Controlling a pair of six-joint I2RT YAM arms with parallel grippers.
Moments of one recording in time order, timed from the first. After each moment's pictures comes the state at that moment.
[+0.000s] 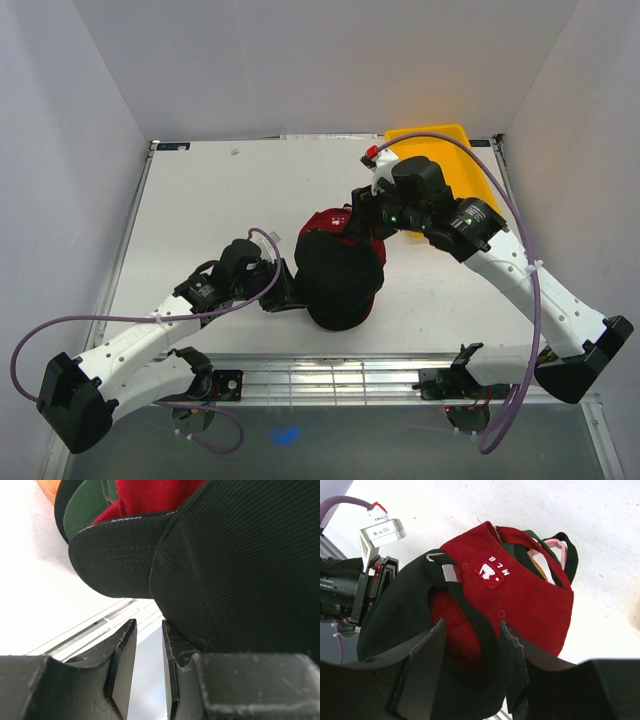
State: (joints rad) left arm -0.70 0.95 0.64 -0.37 0.39 -0.98; right arm 0.77 1.25 1.45 -0.77 -0.12 0.25
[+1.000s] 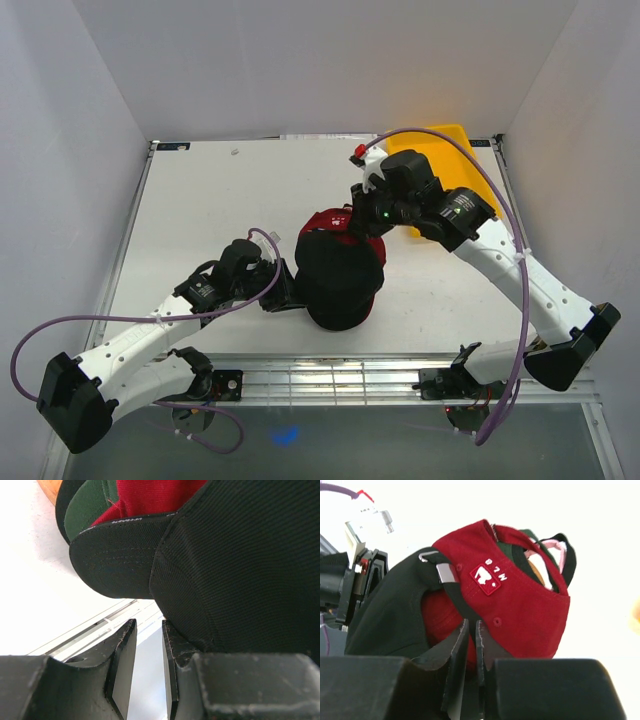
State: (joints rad) left arm -0.70 0.95 0.64 -0.37 0.38 -0.98; right arm 0.77 1.34 1.53 -0.84 -0.13 0.19
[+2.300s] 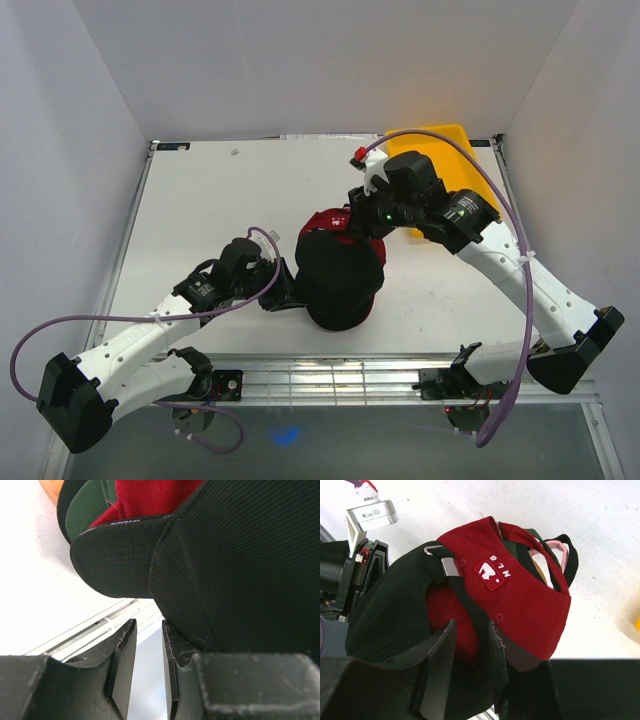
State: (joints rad) left arm -0.70 0.95 0.66 -0.39 0.37 -0.97; right arm 0.77 1.32 1.53 -0.84 -0.15 0.15
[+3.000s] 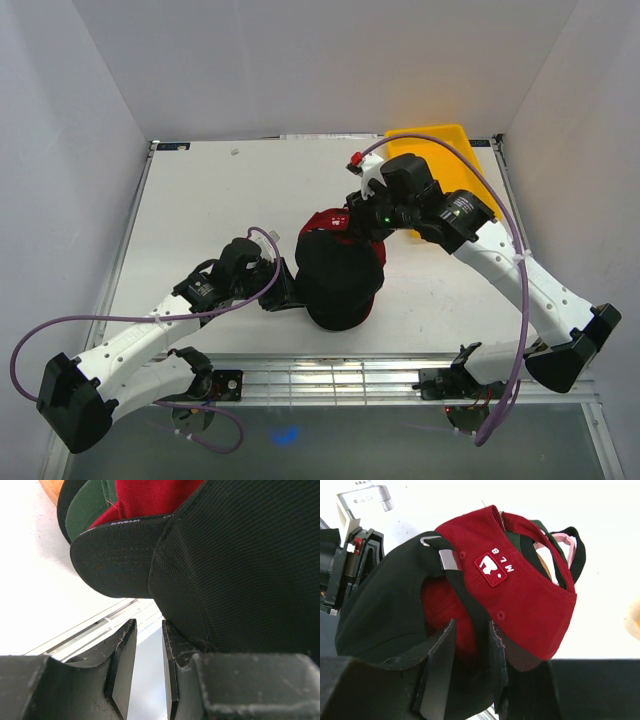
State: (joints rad) left arm -0.70 0.95 0.66 -0.39 0.37 -0.97; right arm 0.77 1.32 1.51 -0.85 -0.17 0.13
